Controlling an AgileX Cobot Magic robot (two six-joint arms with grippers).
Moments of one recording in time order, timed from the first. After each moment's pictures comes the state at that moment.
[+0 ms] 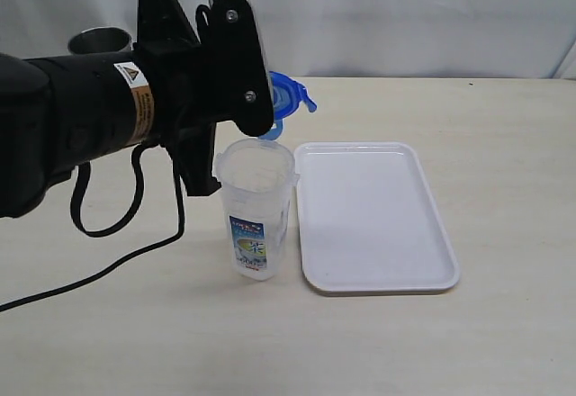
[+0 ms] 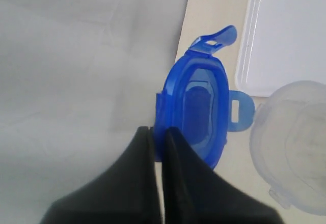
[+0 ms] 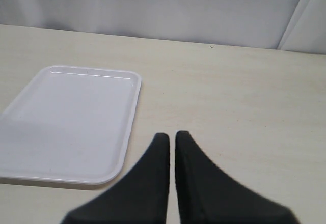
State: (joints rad) left arm -0.86 1.41 -0.90 1.49 0.38 -0.50; right arm 0.03 0.00 0.00 -0.01 0.34 -0.08
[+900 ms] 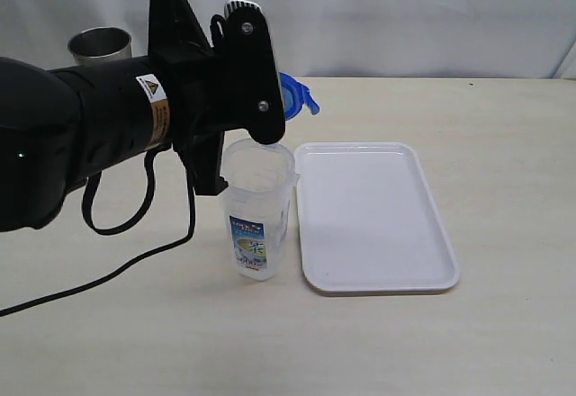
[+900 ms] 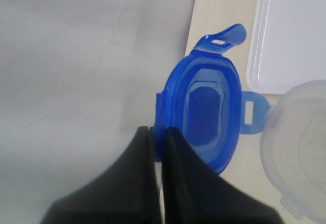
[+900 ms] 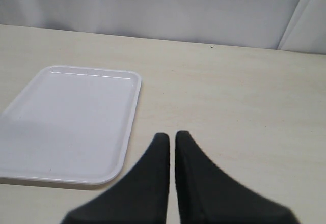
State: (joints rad) left arm -0.89 1.45 -0.90 1.64 0.42 -0.61; right arm 0.03 0.00 0.00 -0.01 0.34 -0.08
